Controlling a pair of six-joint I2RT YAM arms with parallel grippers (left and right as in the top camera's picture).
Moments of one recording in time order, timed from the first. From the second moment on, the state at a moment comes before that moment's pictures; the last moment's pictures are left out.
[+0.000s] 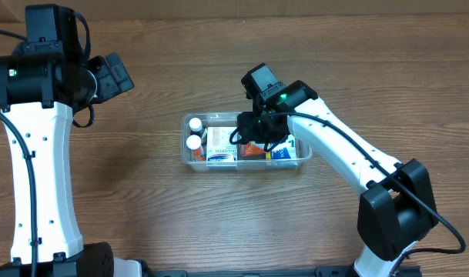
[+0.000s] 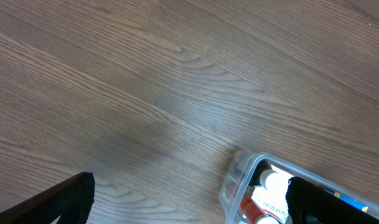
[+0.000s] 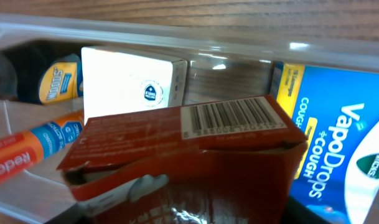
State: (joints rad) left arm 0.08 1.62 1.92 -1.39 -0.04 -0.41; right arm 0.57 1.88 1.52 -0.96 -0.16 0.49
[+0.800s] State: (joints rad) left arm 0.08 1.62 1.92 -1.39 -0.04 -0.39; right arm 0.55 1.87 1.60 -1.00 -0.03 0.49
